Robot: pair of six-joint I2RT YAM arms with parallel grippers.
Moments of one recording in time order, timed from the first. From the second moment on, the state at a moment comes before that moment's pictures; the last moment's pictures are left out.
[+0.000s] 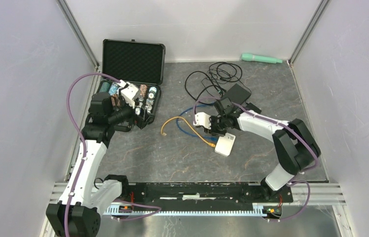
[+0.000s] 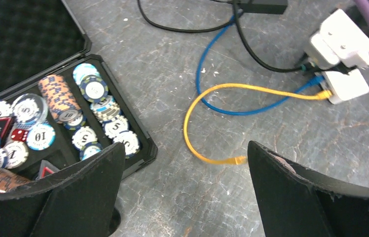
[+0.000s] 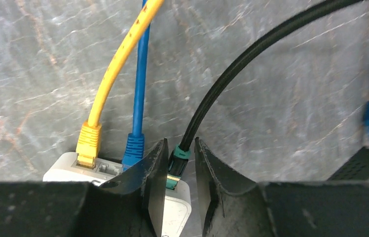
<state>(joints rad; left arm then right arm) -0.06 0.92 0.86 -0.39 0.61 0.29 0.57 1.60 0.91 -0.41 -0.35 -0.88</state>
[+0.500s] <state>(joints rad) -0.06 0.92 0.81 -0.40 0.66 0.31 0.52 1.67 1.14 -0.51 -0.38 -0.95</state>
